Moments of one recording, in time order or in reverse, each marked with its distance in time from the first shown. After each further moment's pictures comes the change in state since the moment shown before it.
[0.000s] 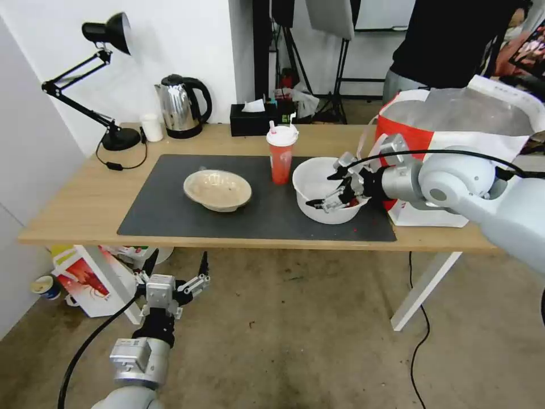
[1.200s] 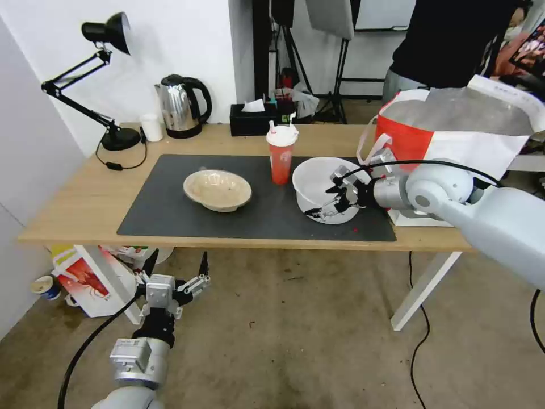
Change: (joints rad) left arm 0.000 0.000 0.000 0.000 0.000 0.000 0.000; right arm -0.004 0.078 -0.030 -0.138 -0.016 0.000 -0.003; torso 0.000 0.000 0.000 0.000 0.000
